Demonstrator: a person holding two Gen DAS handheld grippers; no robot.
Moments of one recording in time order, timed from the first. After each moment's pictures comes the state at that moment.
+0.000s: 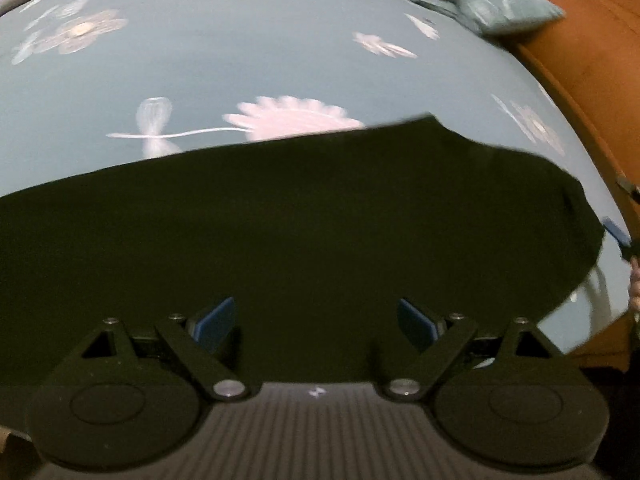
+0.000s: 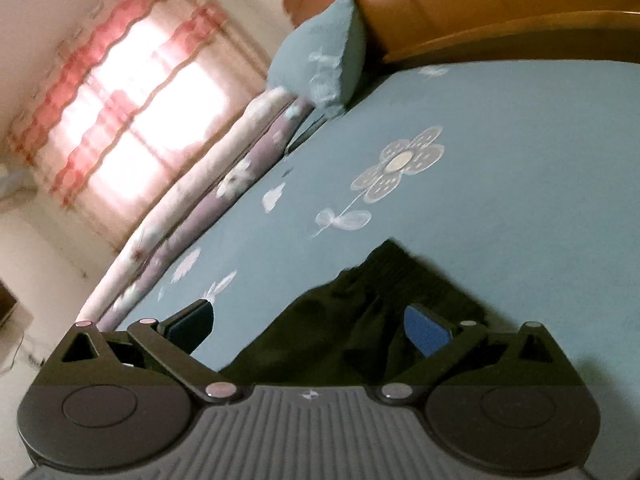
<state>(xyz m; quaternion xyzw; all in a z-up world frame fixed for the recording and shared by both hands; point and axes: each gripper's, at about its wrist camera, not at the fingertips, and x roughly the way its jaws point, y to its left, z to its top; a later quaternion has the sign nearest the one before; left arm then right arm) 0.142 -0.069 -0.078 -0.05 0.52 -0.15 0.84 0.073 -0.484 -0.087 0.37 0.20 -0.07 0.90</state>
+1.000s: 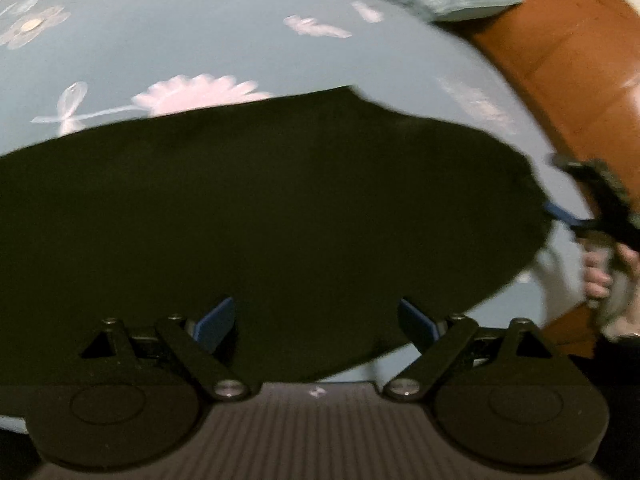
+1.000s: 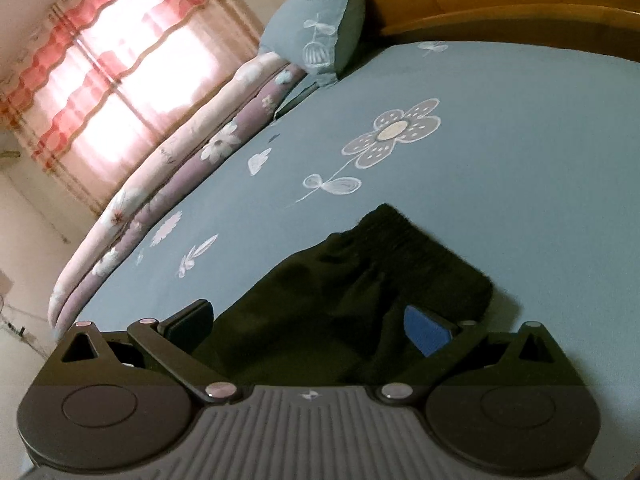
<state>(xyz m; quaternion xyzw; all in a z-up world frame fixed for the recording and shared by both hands) 0.110 -0.119 -0.083 -0.08 0.51 -0.22 0.83 0.086 -0.472 -0.092 0.35 0.25 -0.09 0.90</state>
